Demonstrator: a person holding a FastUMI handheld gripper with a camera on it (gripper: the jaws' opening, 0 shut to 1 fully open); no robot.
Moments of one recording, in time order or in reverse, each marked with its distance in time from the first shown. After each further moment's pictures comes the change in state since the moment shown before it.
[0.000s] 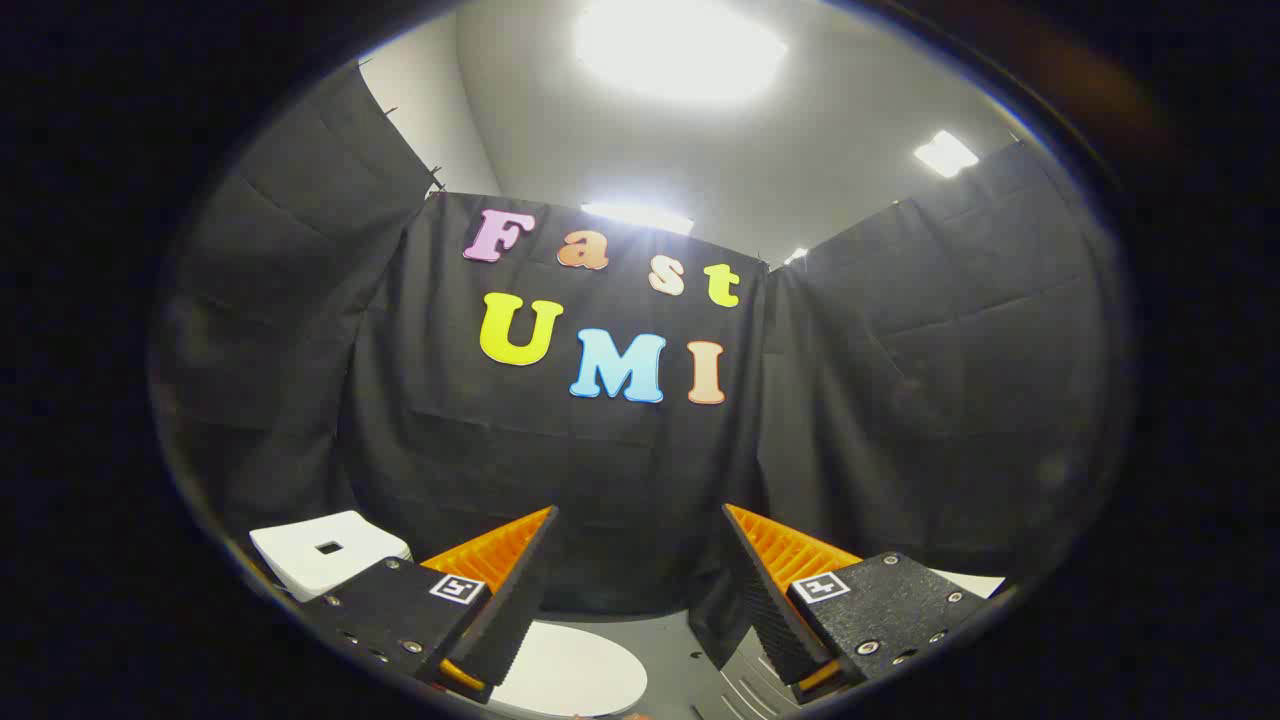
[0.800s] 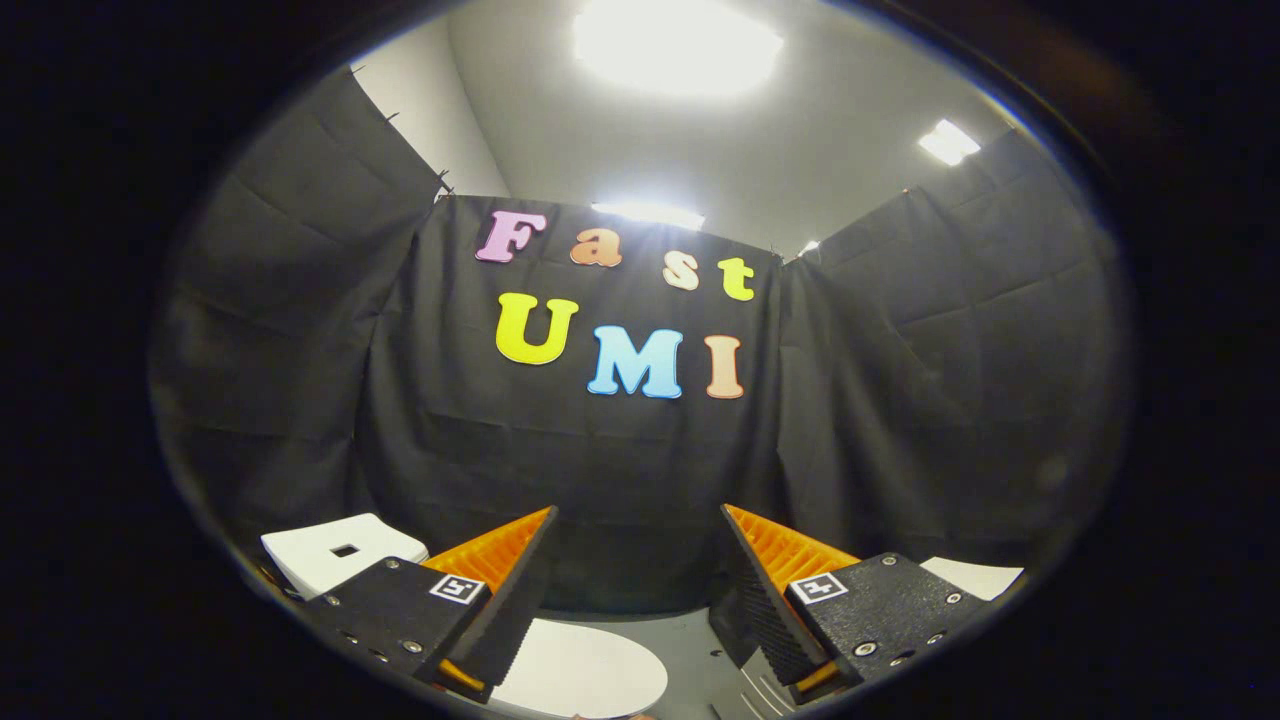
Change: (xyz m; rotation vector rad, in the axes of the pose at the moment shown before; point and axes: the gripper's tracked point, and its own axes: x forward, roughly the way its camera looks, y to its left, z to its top) arm 0.009 0.016 -0.020 0.060 0.022 0.053
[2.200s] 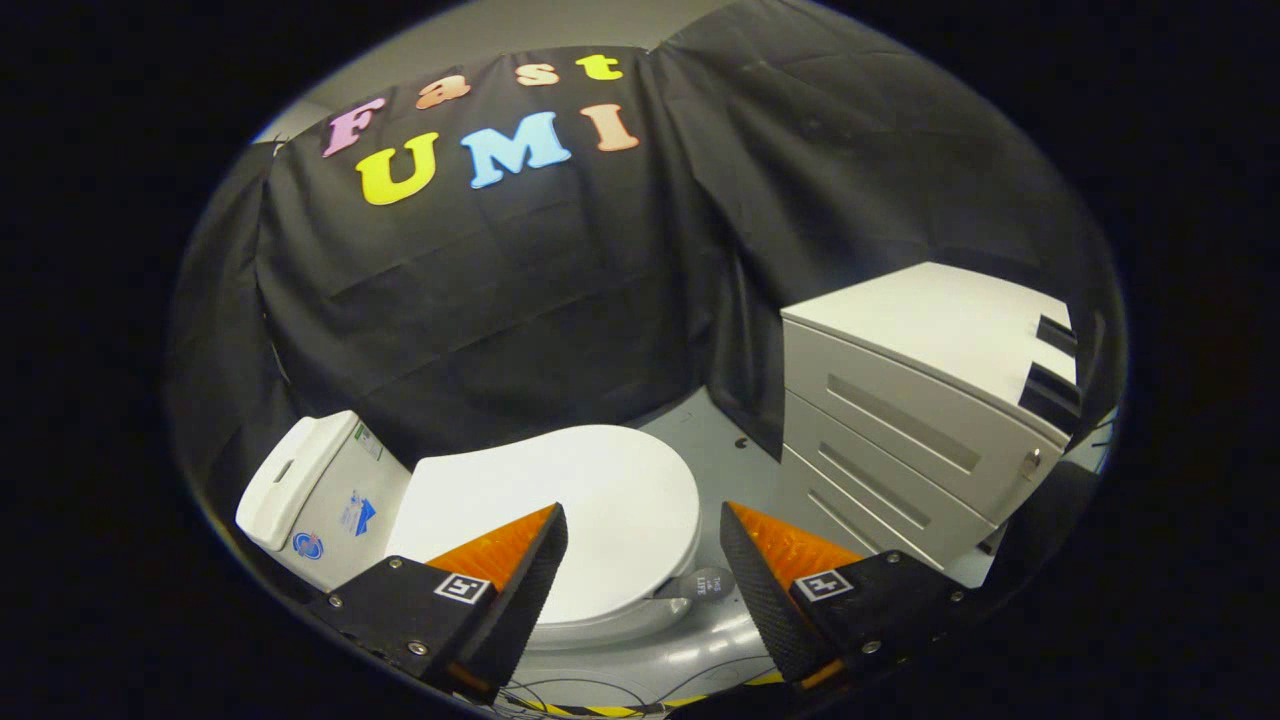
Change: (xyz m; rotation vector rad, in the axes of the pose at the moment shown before) arm -0.045 -0.033 -0.326 0.423 0.643 -0.236
